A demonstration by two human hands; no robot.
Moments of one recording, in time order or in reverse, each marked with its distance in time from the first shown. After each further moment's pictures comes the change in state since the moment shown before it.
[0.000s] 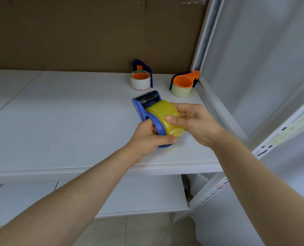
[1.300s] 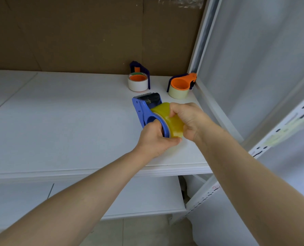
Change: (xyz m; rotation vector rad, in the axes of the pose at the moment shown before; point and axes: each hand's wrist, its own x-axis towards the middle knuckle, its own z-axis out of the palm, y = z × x) left_hand 0.008 -0.005 0.019 0.439 0.103 0.045; right_hand 0.018 -0.025 0.021 0.048 0.436 0.451
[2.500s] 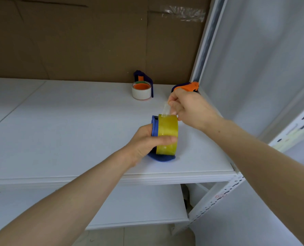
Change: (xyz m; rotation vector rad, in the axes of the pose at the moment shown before) left_hand -0.004 0.014 -0.036 -0.465 -0.206 -0.183; right_hand 0.012 -0.027 -0.020 -1.016 -0.036 -0.865
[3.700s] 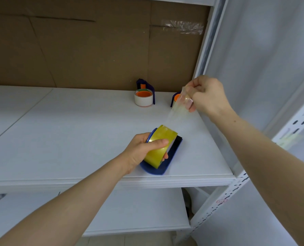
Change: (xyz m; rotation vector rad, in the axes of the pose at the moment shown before) left_hand -0.023 0.004 -0.008 0.068 0.002 0.041; right_hand 0.004 -0.004 -0.036 0.400 0.337 0.246
